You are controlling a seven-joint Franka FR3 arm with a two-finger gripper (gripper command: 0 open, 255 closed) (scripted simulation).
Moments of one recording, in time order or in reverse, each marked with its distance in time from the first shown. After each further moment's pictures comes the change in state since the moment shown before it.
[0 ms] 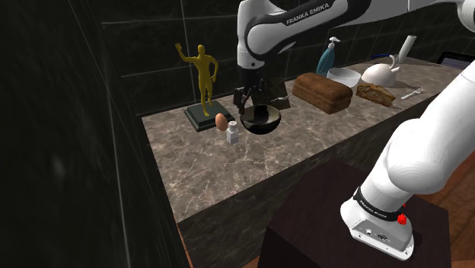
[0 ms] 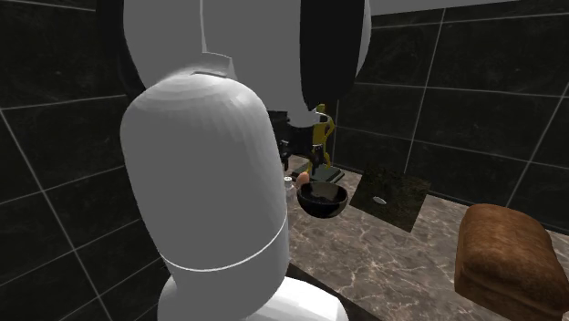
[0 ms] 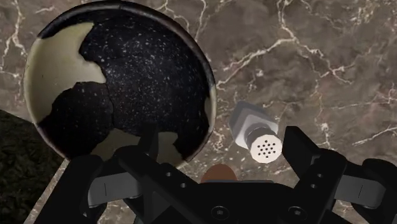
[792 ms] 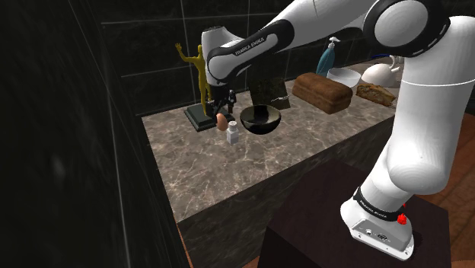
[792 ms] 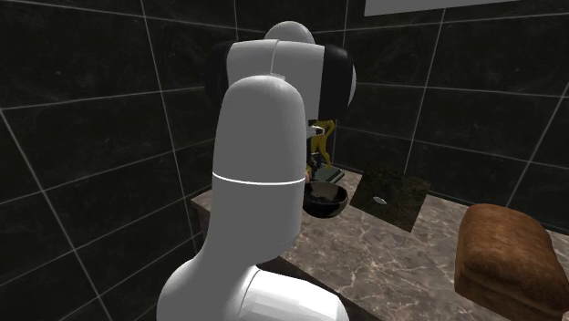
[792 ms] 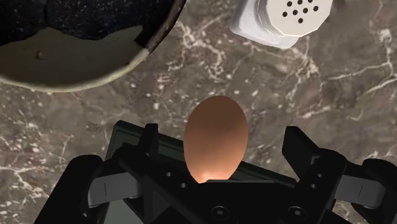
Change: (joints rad) arm 0.028 0.446 0.013 0.356 -0.104 0.066 0.115
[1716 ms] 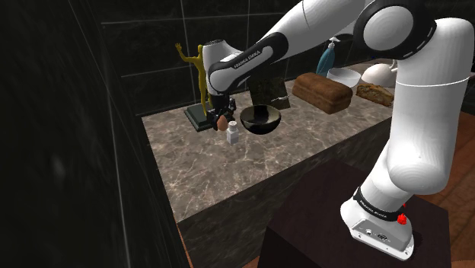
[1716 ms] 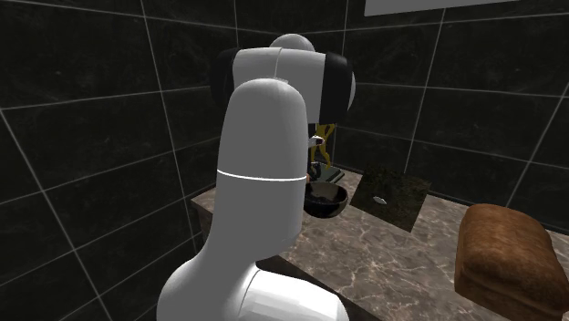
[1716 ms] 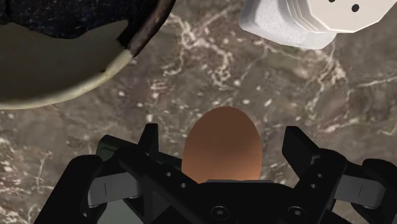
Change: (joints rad) arm 0.000 0.050 -0.005 -0.034 -0.011 0.084 0.008
